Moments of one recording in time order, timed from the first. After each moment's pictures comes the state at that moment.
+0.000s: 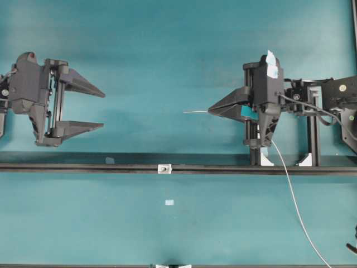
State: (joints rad) left arm -0.02 -0.44 1.22 -0.03 -0.42 0.00; right arm 0.00 -0.19 0.98 0.04 -0.33 0.17
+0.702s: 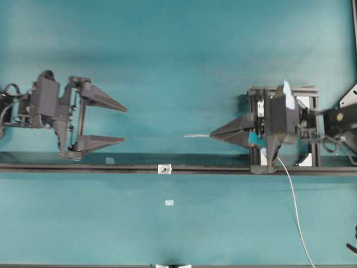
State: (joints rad) left arm -0.11 -0.02 1.19 -0.05 -0.97 -0.04; right arm 0.23 -0.05 1.07 0.32 -0.74 0.06
